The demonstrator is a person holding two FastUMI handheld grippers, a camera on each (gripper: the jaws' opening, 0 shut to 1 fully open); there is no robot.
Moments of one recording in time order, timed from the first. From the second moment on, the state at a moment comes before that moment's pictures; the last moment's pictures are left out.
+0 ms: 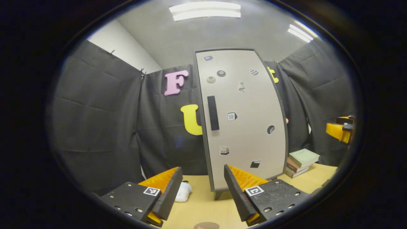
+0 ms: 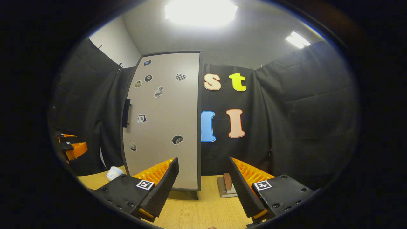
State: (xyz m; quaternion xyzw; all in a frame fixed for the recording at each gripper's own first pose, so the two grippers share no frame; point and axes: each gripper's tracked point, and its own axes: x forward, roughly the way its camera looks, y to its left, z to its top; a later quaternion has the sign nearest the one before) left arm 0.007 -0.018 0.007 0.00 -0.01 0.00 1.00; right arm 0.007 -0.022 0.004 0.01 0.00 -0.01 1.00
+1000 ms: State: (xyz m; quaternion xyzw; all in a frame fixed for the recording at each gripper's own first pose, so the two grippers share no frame) left arm -0.012 -0.018 0.004 0.01 0.00 0.06 1.00; right arm 0.050 -0.006 0.024 0.03 -0.01 0.06 1.00
